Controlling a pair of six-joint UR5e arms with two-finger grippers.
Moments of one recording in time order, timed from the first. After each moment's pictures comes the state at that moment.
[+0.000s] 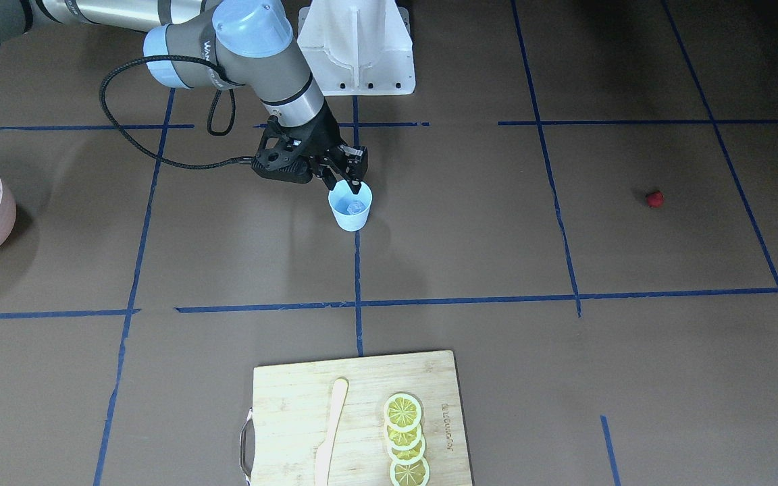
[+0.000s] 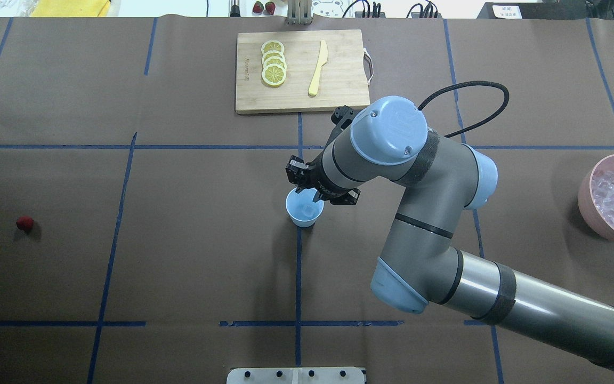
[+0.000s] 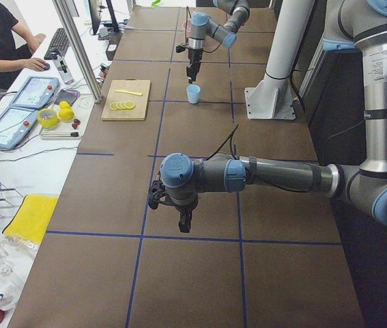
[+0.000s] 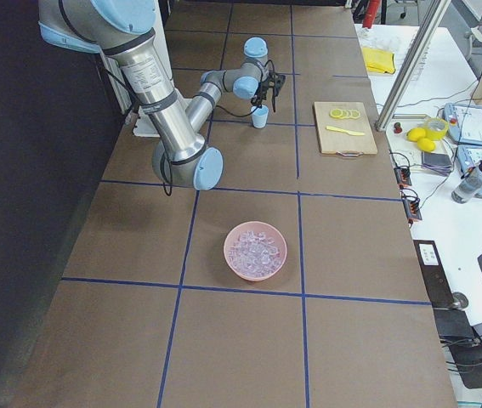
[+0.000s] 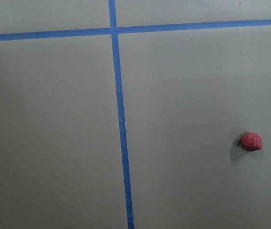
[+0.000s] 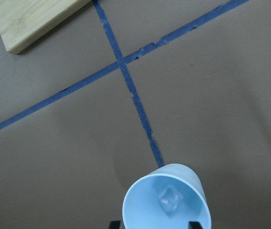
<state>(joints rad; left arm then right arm) -1.55 -1.41 -1.82 -1.42 -2.45 0.12 0.53 -0.91 1.71 -1.33 1.91 1.70</state>
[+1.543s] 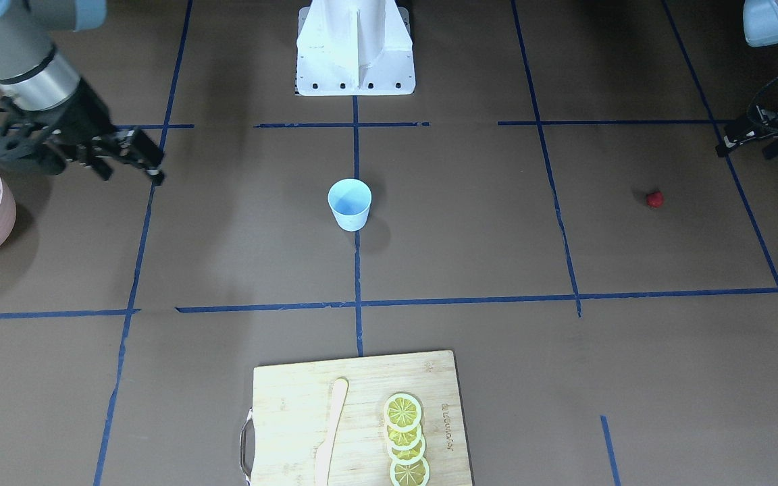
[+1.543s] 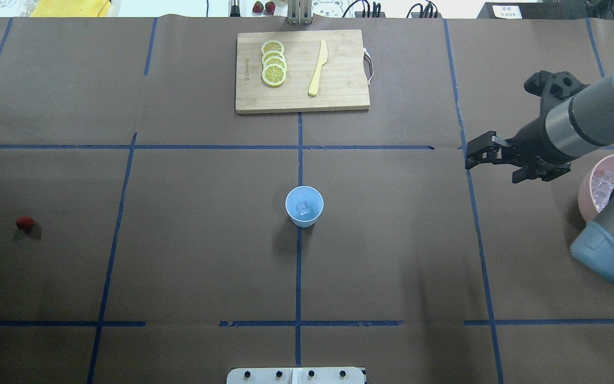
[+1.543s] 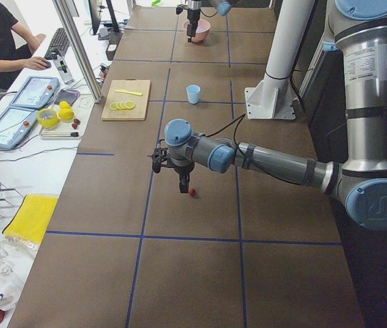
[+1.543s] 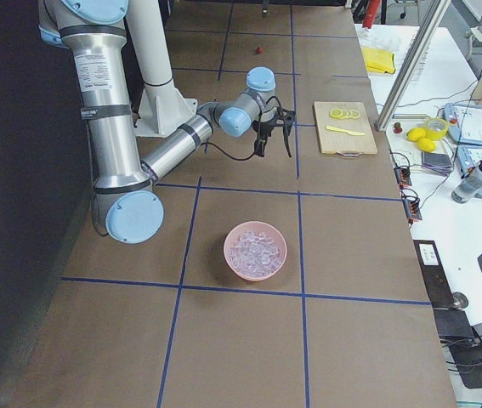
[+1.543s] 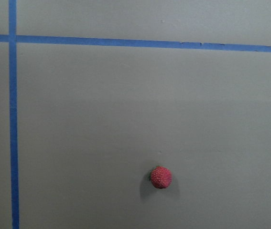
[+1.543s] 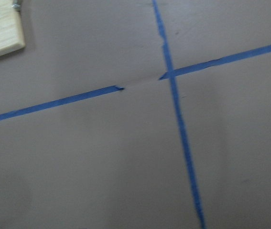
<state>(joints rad) -1.27 -1.43 -1.92 -1.72 -2.43 -0.46 0.89 -1.47 2.05 -1.43 2.13 1.15</state>
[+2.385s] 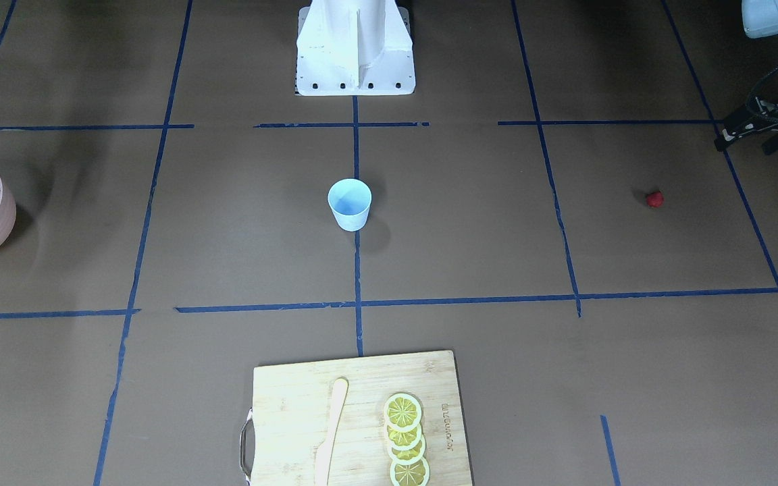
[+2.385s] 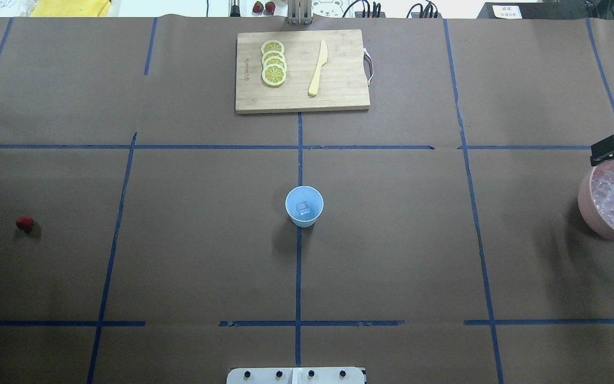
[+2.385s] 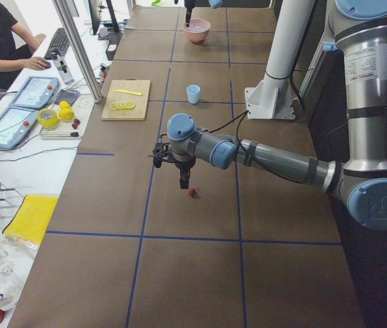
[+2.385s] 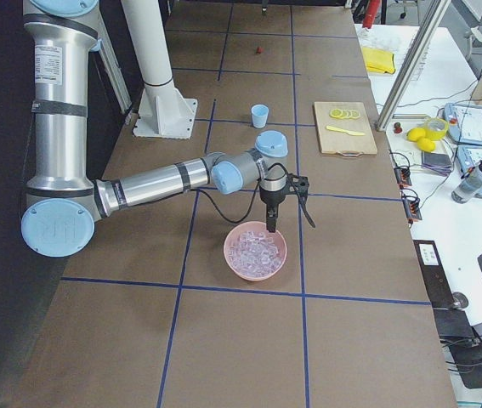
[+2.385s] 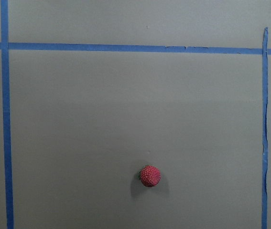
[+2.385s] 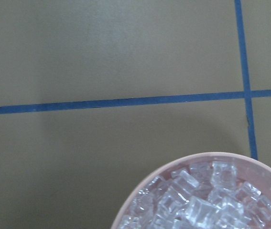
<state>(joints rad) -1.27 -1.42 -1.95 -1.72 -2.43 -0.47 1.15 -1.64 1.85 -1.39 2.11 0.65</state>
